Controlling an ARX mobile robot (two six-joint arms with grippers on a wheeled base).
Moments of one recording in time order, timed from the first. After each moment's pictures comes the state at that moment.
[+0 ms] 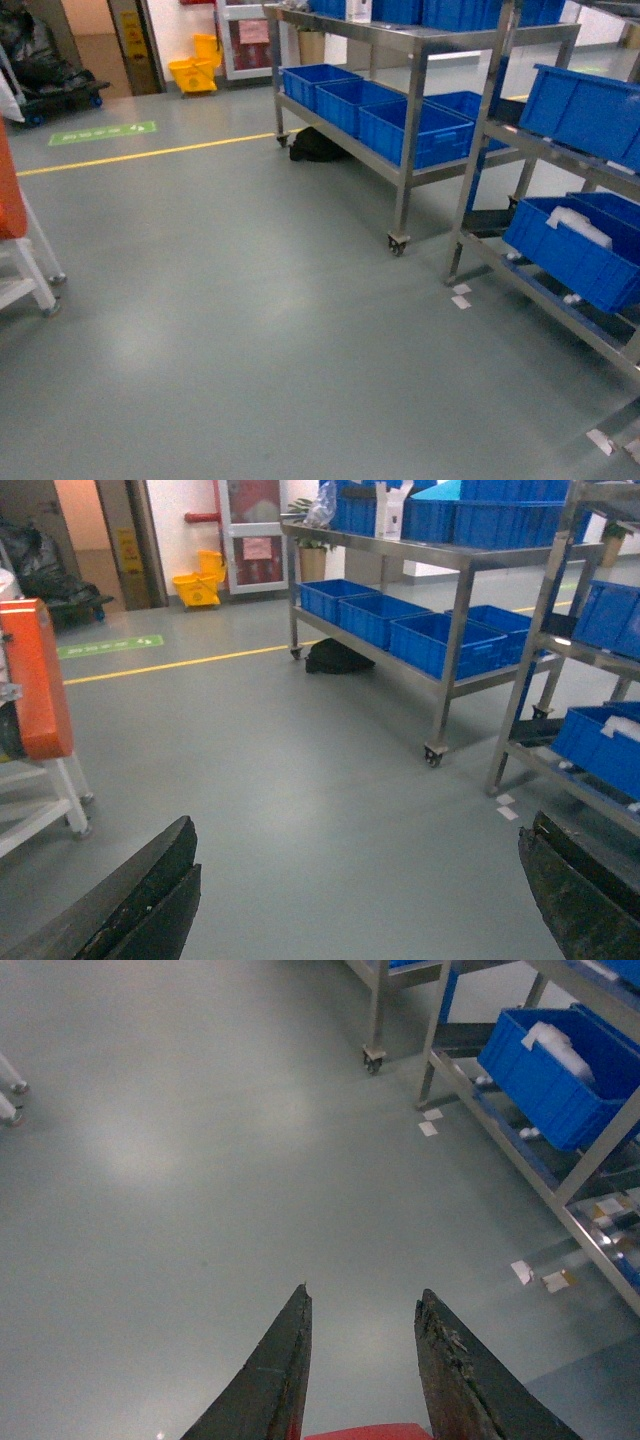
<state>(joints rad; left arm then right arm) 0.00 0.01 0.01 0.00 0.00 0.00 -0.08 0.60 0.26 -0.09 -0.19 -0.05</state>
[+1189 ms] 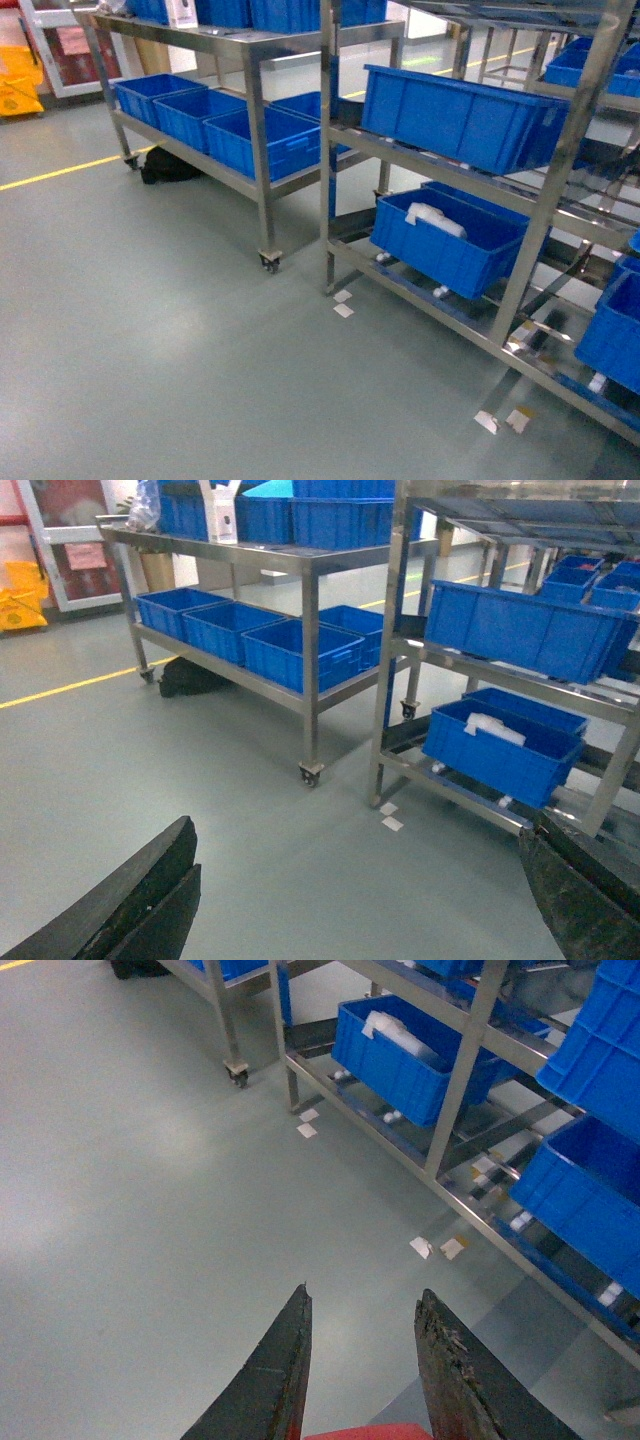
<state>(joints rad) 0.00 0.01 0.01 0.00 0.00 0.00 -0.08 0.60 0.26 -0.09 -0.19 -0.05</state>
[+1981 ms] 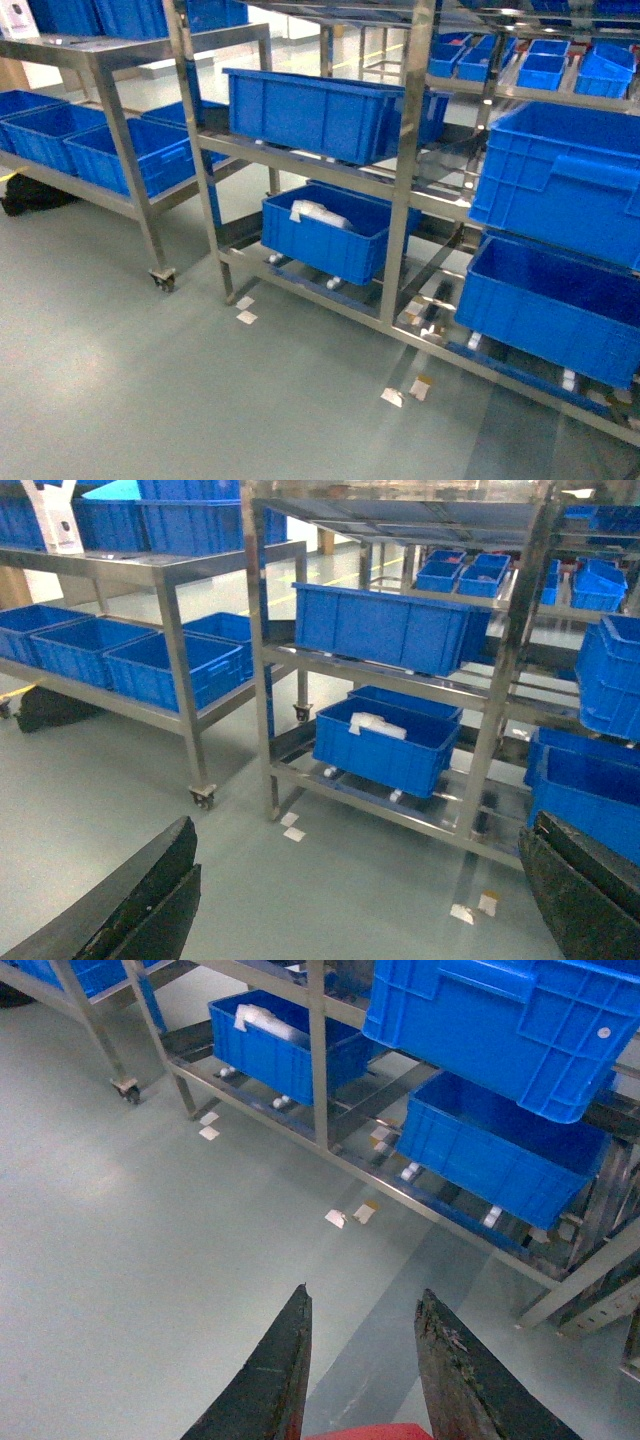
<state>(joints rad) 0.00 0.01 0.01 0.00 0.00 0.00 -0.08 0.60 0.26 -0.09 -0.19 -0.05</state>
